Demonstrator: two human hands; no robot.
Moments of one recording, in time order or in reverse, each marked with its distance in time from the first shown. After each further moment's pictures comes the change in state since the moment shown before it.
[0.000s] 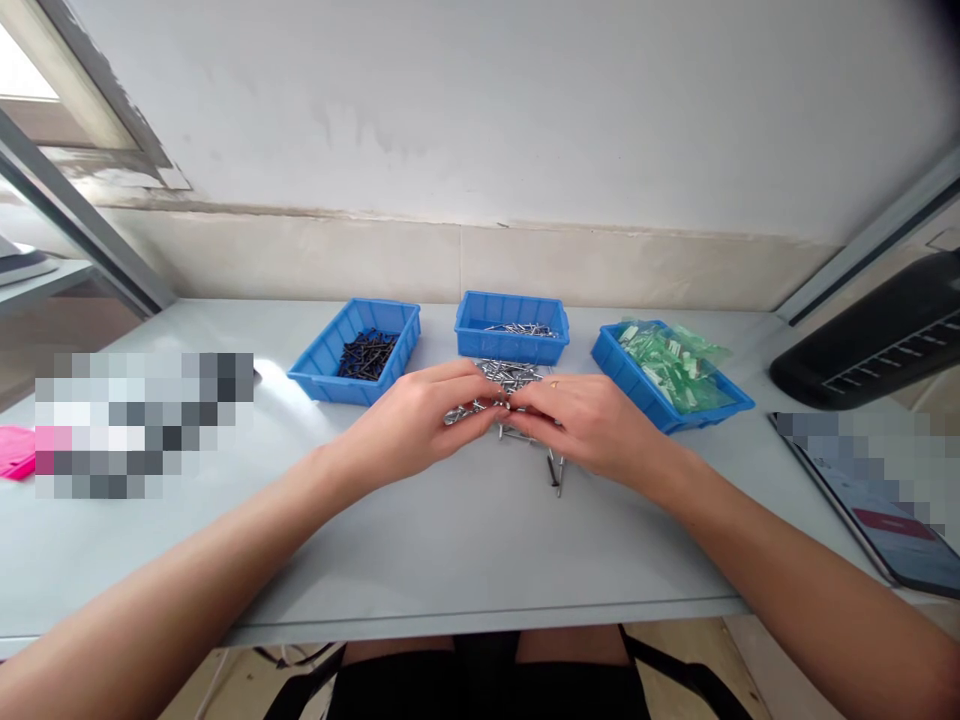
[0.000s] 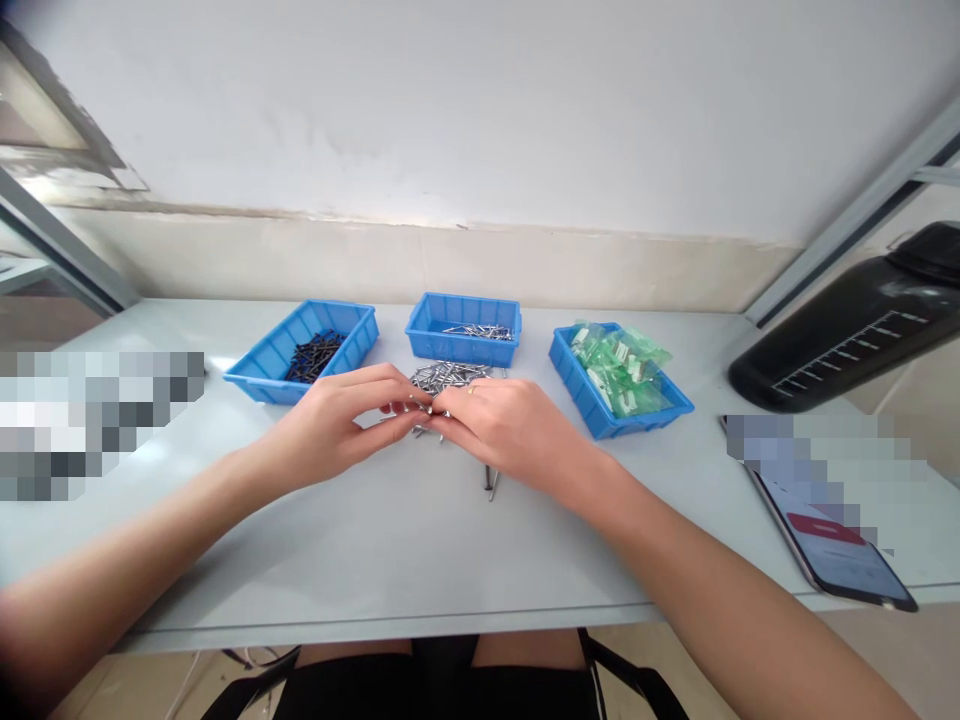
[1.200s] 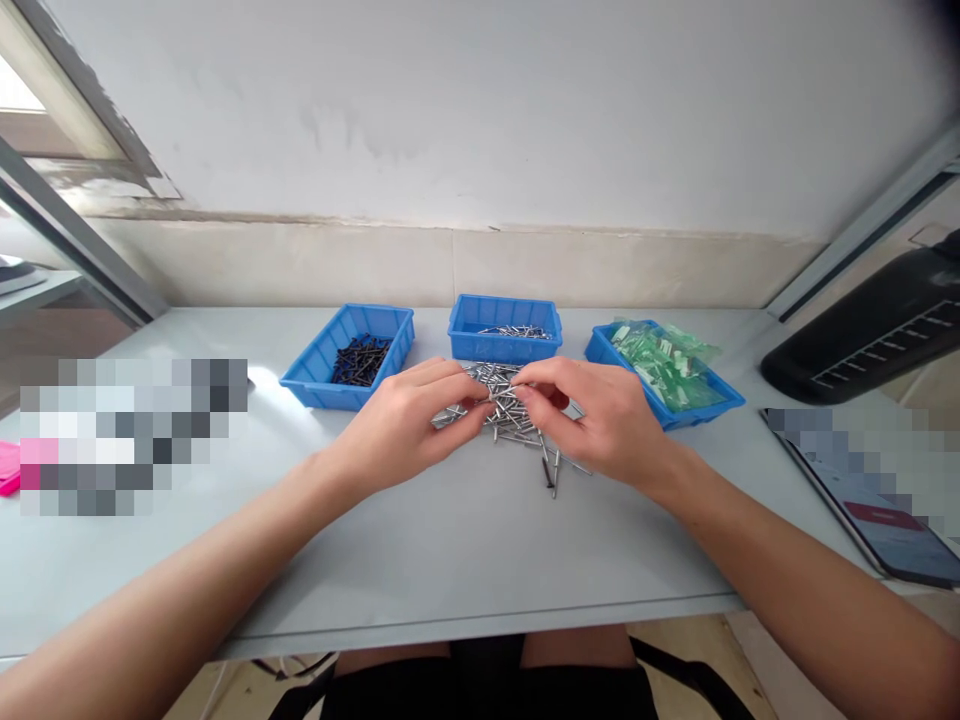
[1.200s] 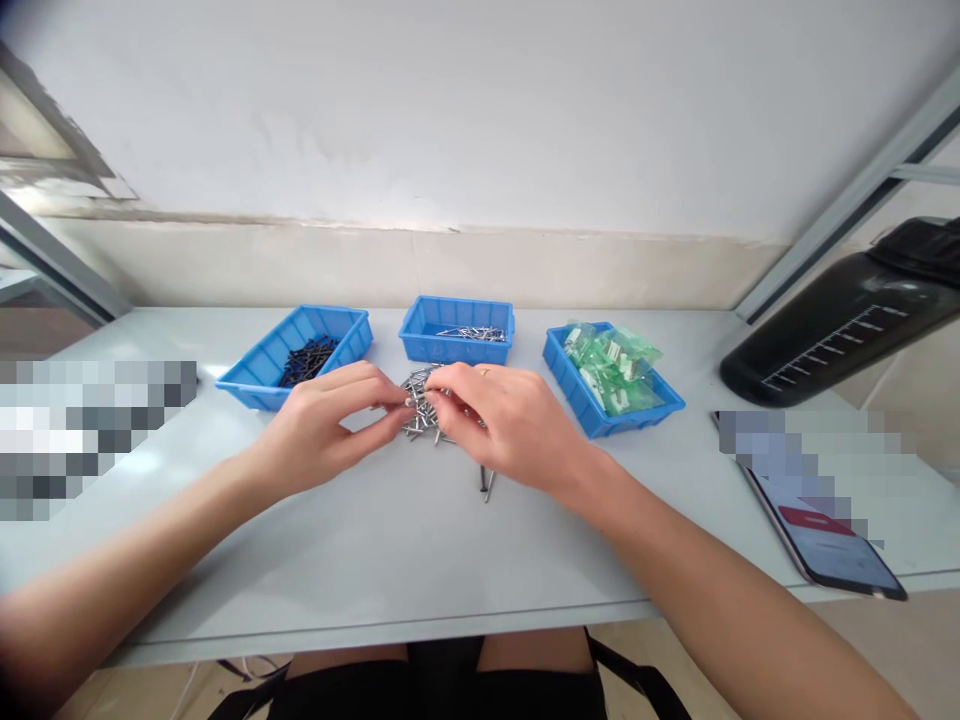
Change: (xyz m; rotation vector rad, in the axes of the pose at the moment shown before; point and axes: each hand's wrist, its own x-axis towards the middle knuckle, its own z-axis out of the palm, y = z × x) left_hand 0.001 0.001 -0.001 0.103 0.107 0.059; right_hand -0.002 -0.002 -0.003 0.024 0.312 0.014
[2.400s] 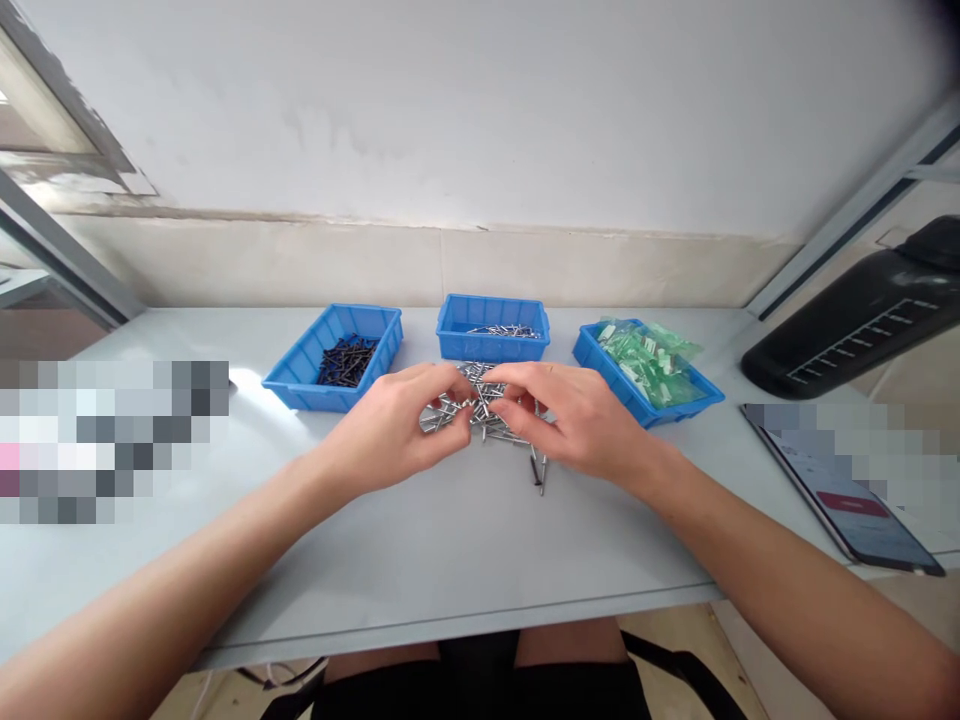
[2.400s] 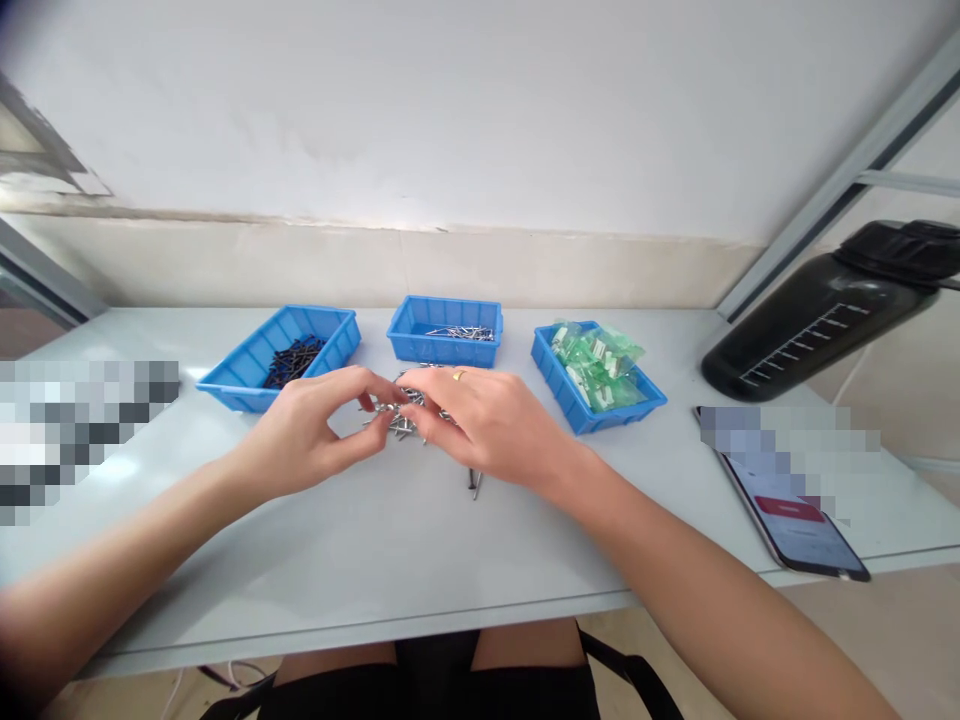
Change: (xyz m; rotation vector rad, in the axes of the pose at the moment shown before) left_hand 0.002 0.006 -0.003 0.003 -0.085 -0.143; right_hand 0.003 -0.001 -0.002 0.068 -0.145 -0.022
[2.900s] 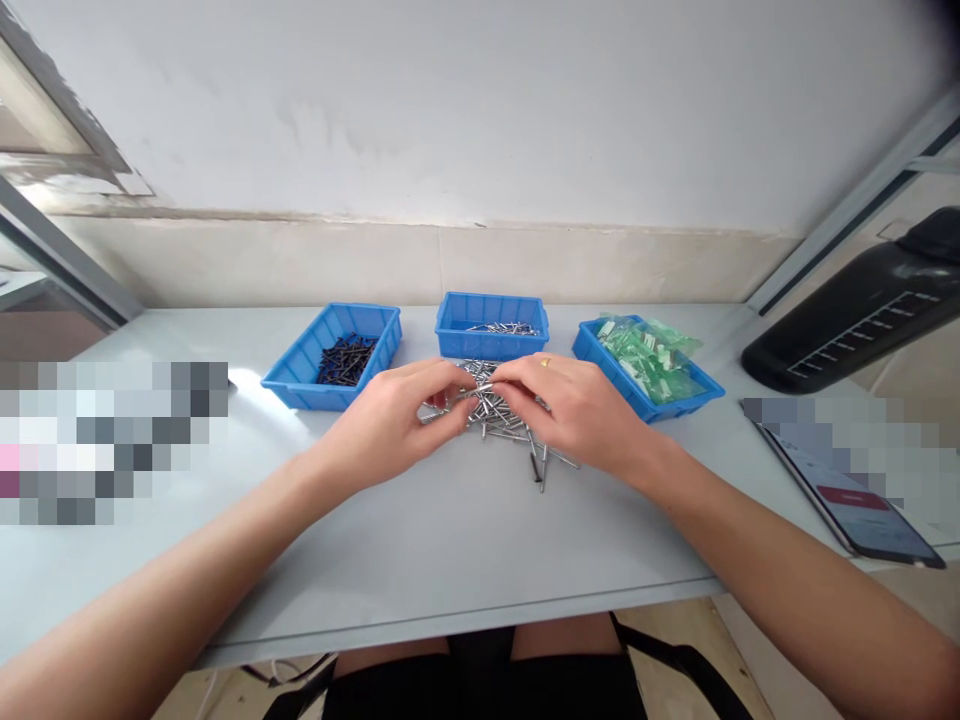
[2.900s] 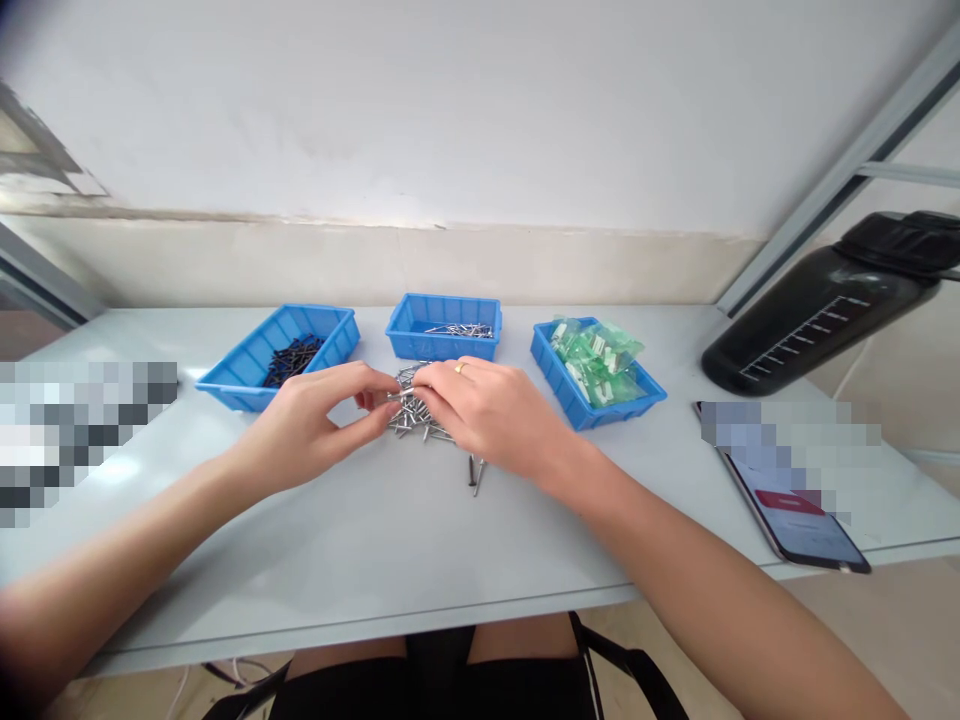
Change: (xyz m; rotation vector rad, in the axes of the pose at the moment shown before) left_hand 0.002 -0.004 0.002 -0.002 0.024 0.004; right_hand -0.001 0.005 0.003 -0.097 -0.017 0.056
